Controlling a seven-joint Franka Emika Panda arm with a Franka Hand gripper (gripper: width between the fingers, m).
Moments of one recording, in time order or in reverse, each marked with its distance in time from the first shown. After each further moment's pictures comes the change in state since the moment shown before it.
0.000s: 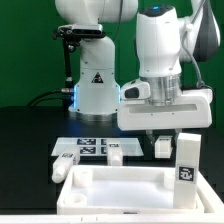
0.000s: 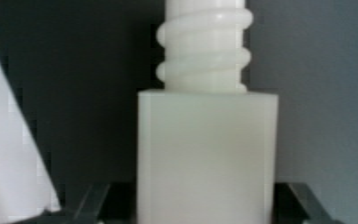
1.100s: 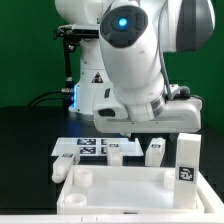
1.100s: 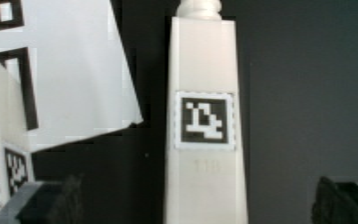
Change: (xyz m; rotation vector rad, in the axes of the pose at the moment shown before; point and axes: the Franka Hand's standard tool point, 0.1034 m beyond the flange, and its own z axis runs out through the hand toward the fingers) arm 0.049 0.024 -0.038 0.063 -0.641 0.165
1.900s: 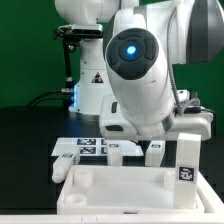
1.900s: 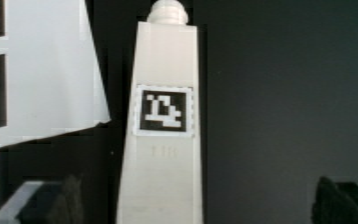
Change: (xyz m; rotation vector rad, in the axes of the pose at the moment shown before) arm 0.014 -0.015 -0.003 0.003 -0.116 0.004
